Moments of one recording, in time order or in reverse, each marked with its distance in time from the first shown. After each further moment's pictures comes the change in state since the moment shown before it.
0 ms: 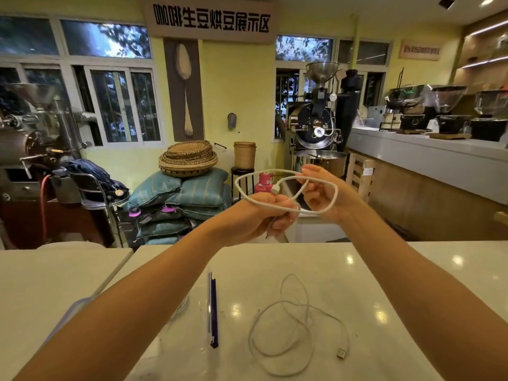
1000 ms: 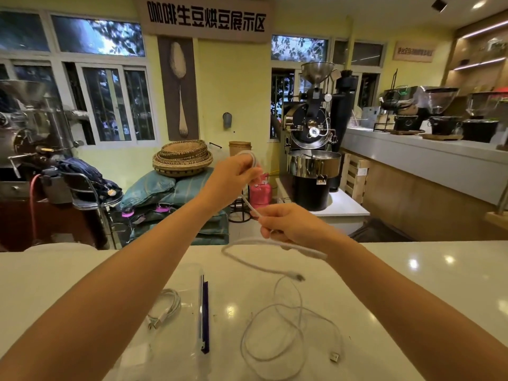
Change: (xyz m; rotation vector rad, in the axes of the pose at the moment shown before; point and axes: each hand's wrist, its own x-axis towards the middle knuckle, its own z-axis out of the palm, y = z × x) left_hand 0.031 0.011 -0.047 0.760 0.625 0.270; right_hand -0.030 0.041 0.025 -0.840 -0.222 0.101
